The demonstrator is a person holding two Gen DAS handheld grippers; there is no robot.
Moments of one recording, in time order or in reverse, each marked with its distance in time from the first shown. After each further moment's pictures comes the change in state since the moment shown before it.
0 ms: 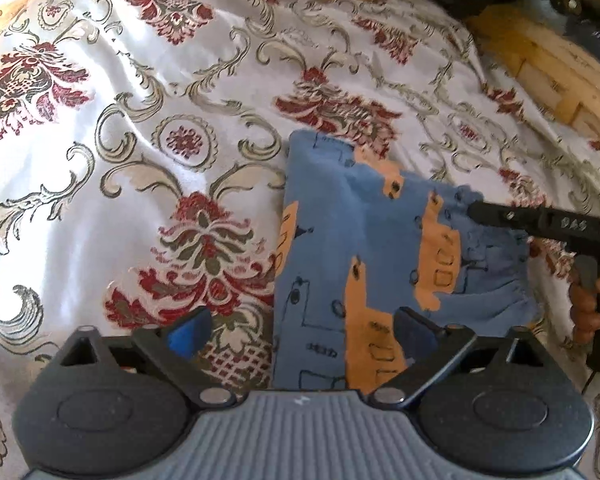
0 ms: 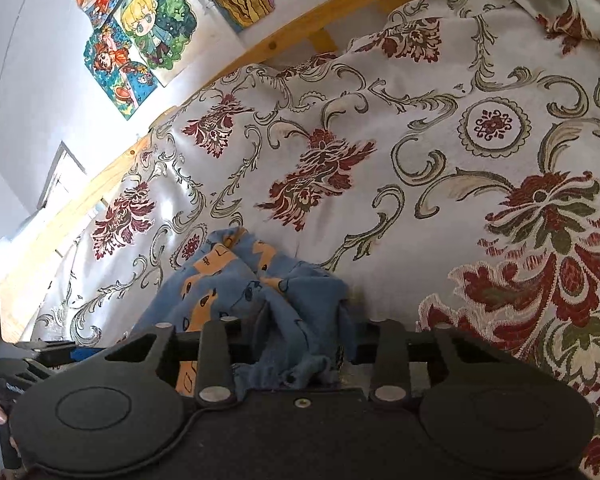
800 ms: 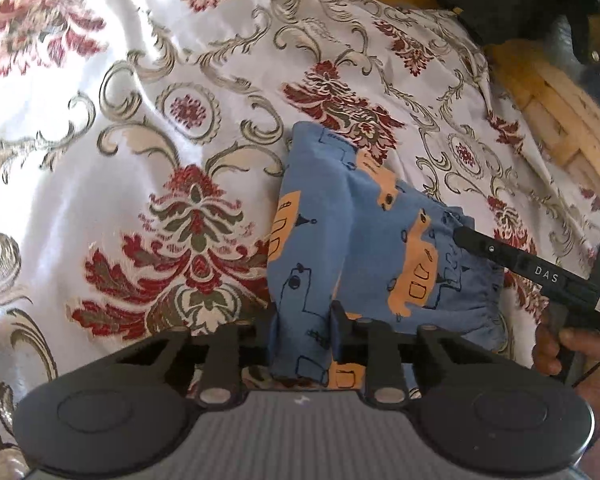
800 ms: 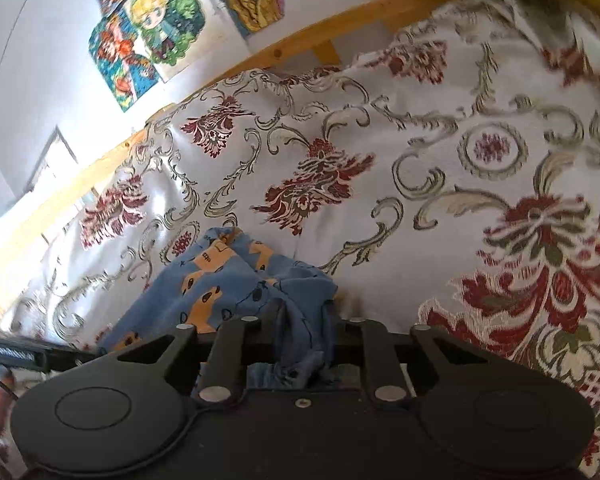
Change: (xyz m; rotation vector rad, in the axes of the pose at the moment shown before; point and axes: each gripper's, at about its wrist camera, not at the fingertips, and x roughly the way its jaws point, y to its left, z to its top) left arm -0.002 0.006 0.002 -0.164 0.041 -0.066; right arm -0.005 0.021 -0.009 -0.104 -0.044 -0.077
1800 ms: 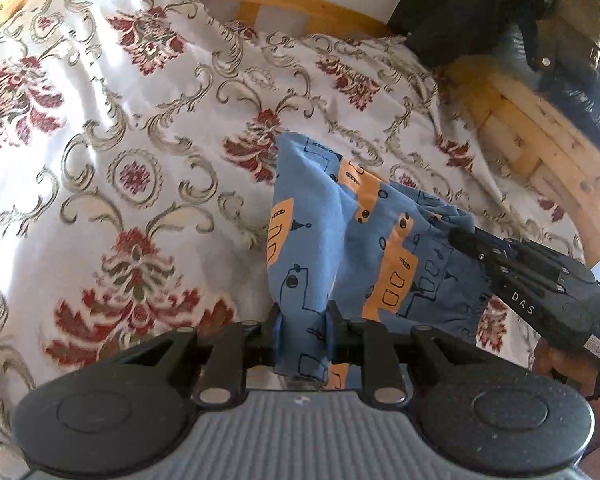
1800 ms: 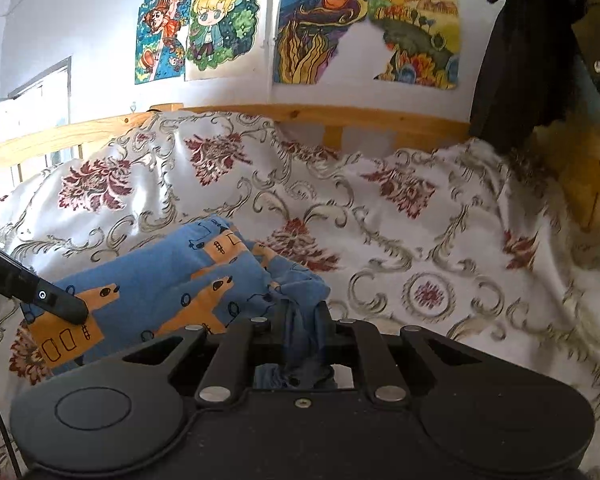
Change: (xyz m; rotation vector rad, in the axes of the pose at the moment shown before) left arm -0.033 -0.056 0.019 0.058 -0.100 -0.047; right arm -0.060 0.053 0.024 -0.407 -0.154 -0.233
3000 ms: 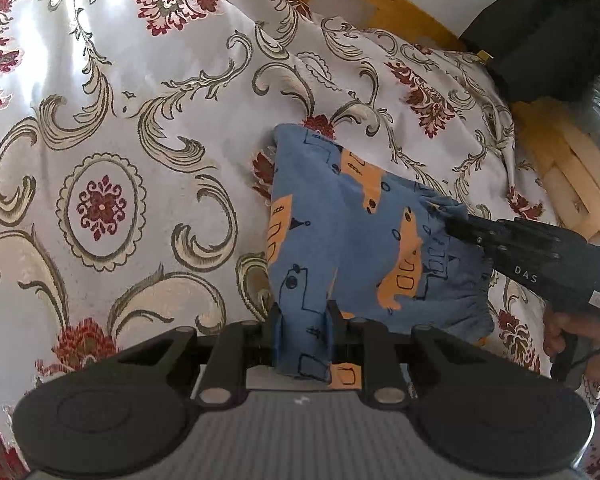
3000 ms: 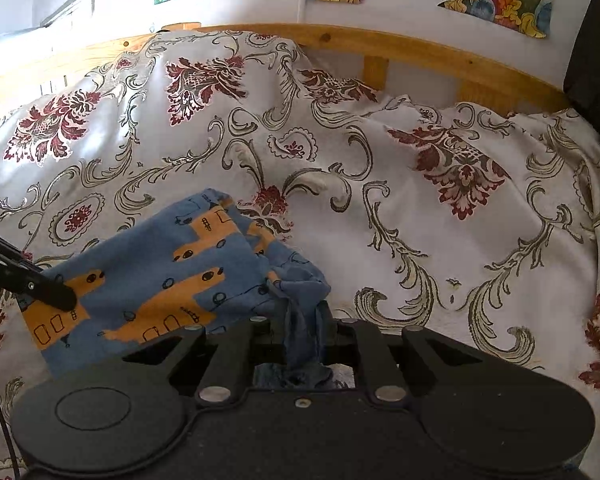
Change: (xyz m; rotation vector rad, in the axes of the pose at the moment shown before) left arm 0.122 0.054 0.065 -0.172 0.021 -0.007; right arm 0.184 -0.068 0.053 -0.147 0.228 0.165
